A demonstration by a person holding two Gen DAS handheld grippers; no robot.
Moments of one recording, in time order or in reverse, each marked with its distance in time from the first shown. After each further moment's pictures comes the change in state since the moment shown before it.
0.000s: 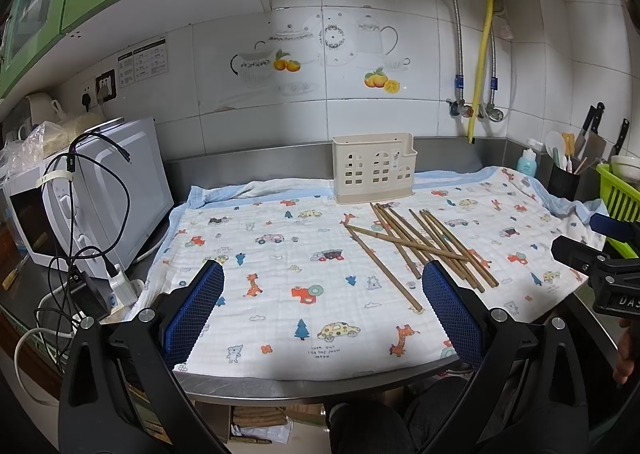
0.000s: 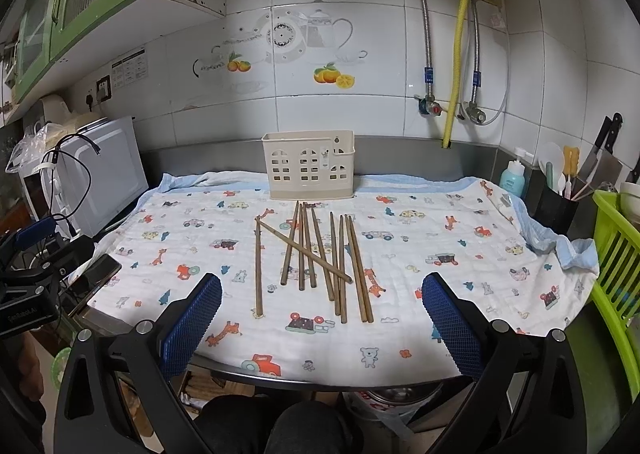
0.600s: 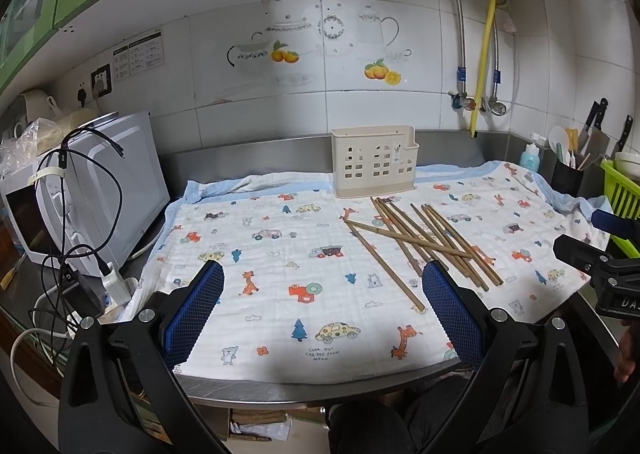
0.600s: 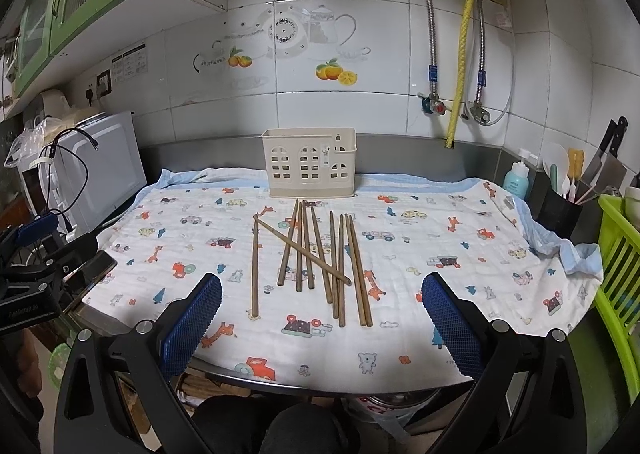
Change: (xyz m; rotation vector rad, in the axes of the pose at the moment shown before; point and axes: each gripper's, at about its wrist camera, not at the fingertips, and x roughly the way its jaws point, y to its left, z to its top) left arm 0.019 0.003 -0.001 0.000 0.030 -0.002; right arm 0.013 -0.001 0.002 -0.019 0.007 0.004
